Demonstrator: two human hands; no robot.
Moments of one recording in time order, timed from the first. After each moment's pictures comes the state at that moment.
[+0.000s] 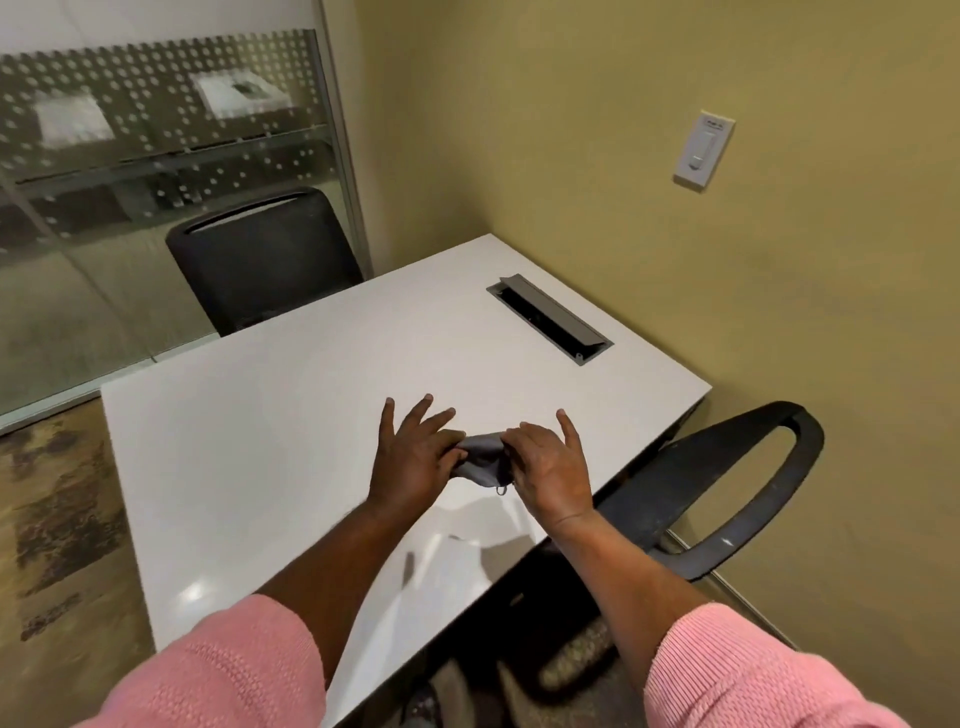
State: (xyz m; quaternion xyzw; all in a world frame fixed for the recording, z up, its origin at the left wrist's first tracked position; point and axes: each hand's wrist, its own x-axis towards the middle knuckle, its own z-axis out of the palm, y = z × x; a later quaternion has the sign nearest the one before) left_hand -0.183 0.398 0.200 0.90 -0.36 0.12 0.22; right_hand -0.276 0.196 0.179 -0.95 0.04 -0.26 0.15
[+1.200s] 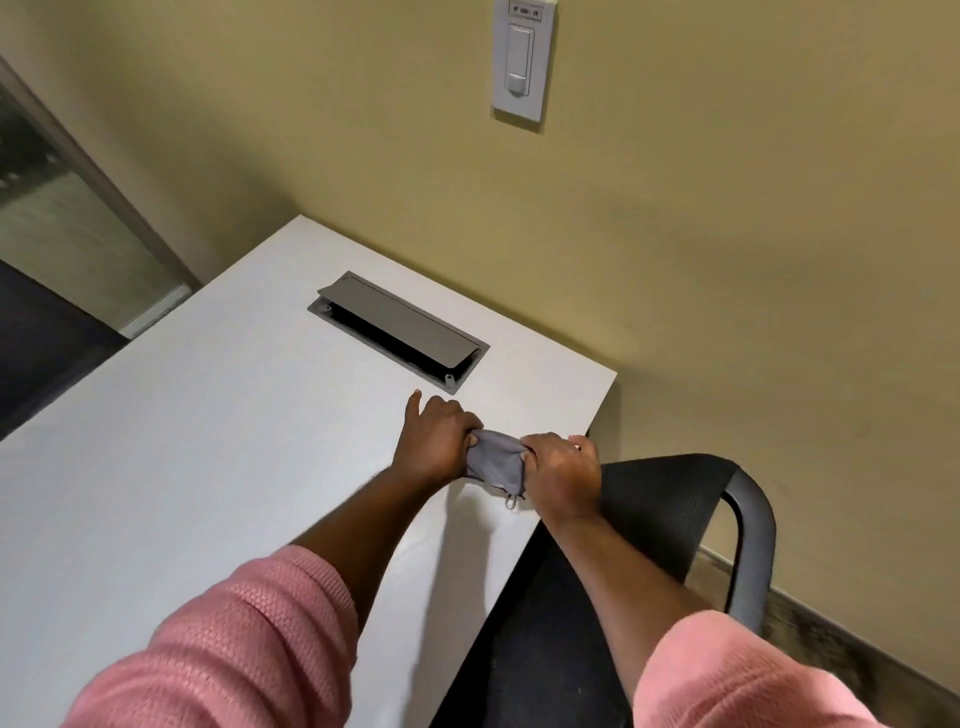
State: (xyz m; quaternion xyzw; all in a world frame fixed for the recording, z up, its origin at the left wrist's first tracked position) left_hand -0.028 -0.002 0.126 0.85 -0.52 -0.08 0.04; right_hand -0.196 -0.108 0.089 -0.92 0.35 -0.16 0.11
